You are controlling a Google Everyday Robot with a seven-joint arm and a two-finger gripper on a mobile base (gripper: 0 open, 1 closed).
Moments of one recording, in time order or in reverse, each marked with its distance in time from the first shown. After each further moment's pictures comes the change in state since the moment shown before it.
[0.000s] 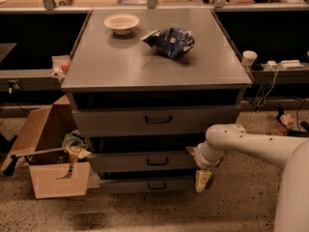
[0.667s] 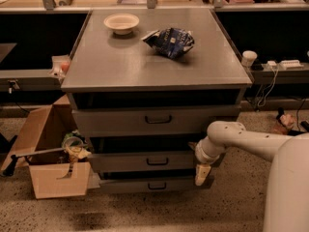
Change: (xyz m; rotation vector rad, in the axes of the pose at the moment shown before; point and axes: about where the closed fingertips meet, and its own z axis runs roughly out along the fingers) arm 0.021 -0.031 0.015 0.031 -0.013 0.037
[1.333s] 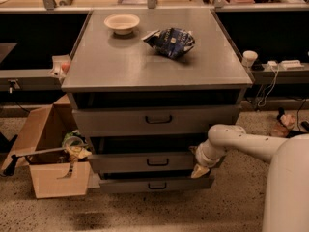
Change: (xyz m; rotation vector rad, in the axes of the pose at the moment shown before) arm 0.008 0.010 0.015 -0.019 -0.008 0.030
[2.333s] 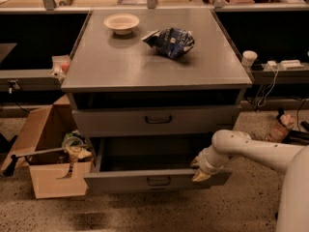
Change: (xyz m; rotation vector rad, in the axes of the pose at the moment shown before) arm -0.007 0.029 -0.007 -0.017 -0.034 -0.003
